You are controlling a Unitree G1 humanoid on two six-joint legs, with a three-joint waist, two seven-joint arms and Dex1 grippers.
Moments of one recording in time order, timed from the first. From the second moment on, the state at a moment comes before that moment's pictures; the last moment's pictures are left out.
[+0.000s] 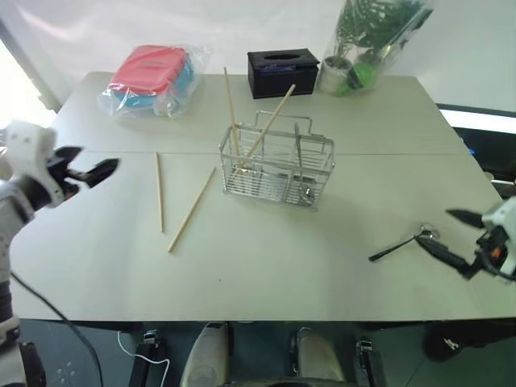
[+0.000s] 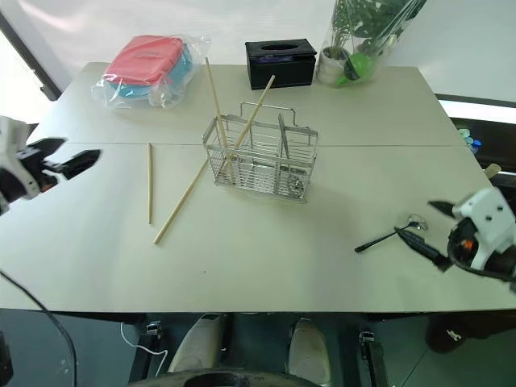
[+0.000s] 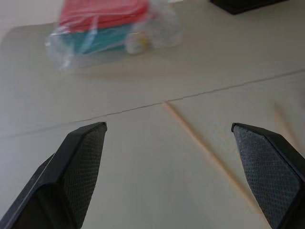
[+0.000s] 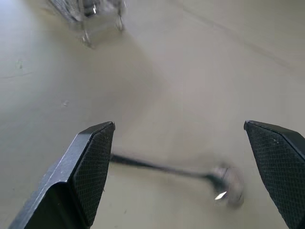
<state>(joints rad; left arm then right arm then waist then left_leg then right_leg) -0.36 0.91 0.40 -0.15 -0.56 0.78 -0.73 0.23 -1.02 -0.61 -0.31 0.46 0.42 0.96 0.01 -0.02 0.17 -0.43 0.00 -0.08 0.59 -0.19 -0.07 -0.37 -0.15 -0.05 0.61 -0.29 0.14</state>
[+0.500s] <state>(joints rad) -0.58 0.97 0.16 -0.30 -0.73 0.83 -1.04 -0.59 -1.21 0.16 0.50 -0.01 -0.39 1.55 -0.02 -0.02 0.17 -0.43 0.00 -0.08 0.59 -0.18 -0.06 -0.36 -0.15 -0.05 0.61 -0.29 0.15</state>
